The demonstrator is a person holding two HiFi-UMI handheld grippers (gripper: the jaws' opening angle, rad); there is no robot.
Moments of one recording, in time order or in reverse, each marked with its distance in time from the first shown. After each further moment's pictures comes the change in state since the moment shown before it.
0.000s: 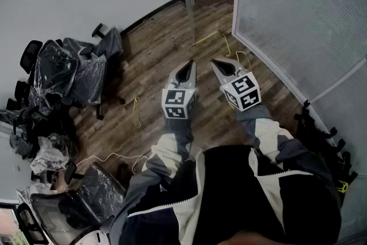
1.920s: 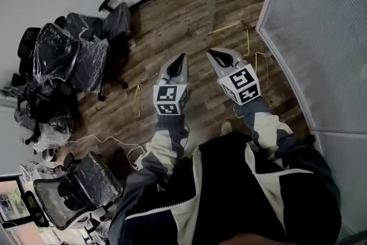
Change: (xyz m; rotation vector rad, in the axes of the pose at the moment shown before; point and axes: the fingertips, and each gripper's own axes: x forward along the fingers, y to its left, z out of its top) left arm 0.175 0.151 -0.055 -0.022 0.162 0.261; right arm 0.209 -0.141 -0.017 0.023 0.012 0.265
